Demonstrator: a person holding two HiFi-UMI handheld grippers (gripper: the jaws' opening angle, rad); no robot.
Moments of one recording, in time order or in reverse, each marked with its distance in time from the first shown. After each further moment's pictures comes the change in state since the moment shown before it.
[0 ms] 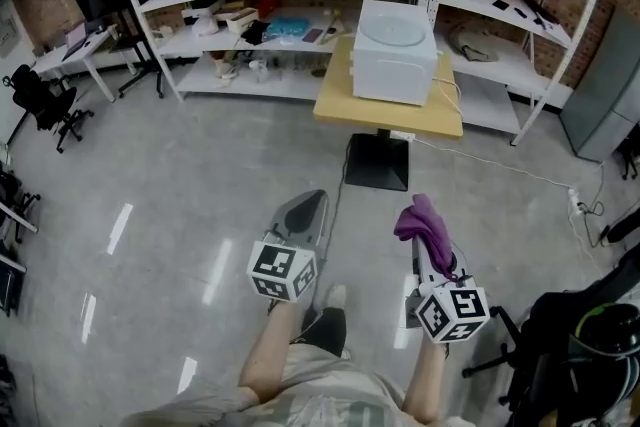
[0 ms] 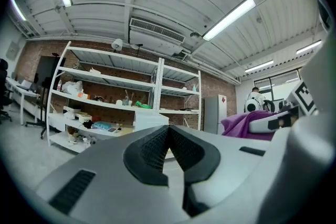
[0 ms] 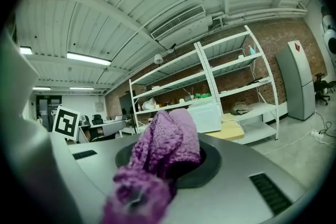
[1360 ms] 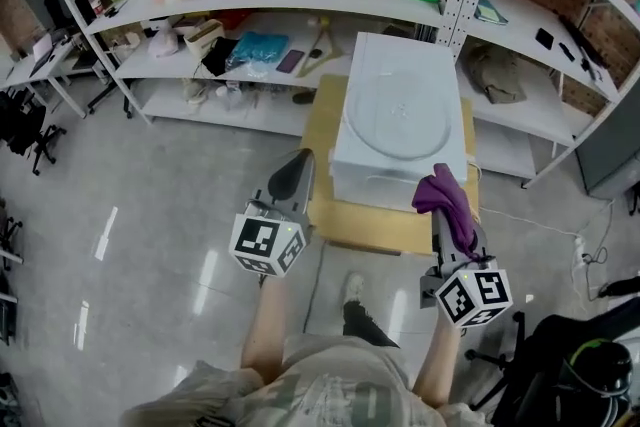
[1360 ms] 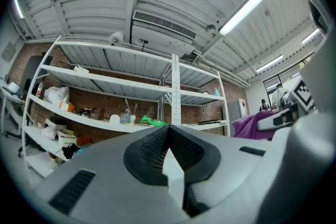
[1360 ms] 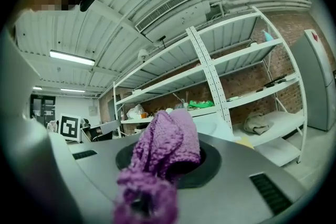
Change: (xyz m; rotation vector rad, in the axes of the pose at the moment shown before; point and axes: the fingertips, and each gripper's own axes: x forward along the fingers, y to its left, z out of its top) left arm 0.449 0.242 0.065 0.050 -0.163 0.032; right arm 0.442 -0.222 0.131 -0.024 -0.067 0.027
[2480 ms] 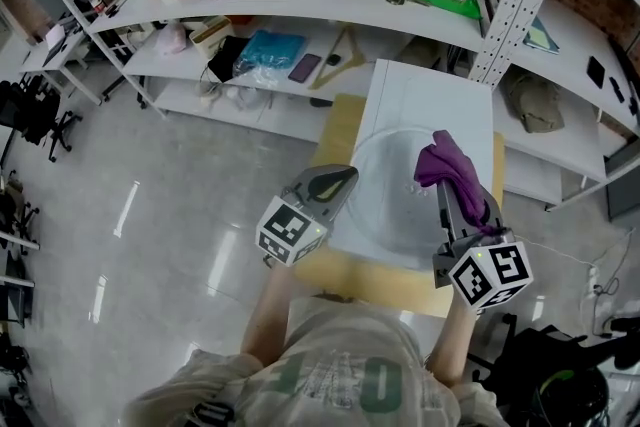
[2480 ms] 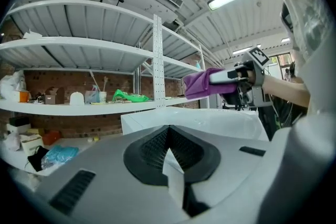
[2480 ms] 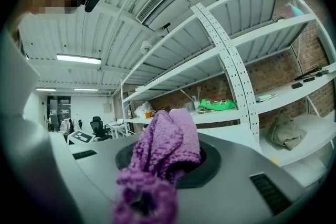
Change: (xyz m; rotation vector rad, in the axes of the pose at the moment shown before) left arm 0.183 0.023 -0.100 0.094 0.282 -0.319; right arm 0.222 -0.066 0.054 -0.028 0.061 0.197
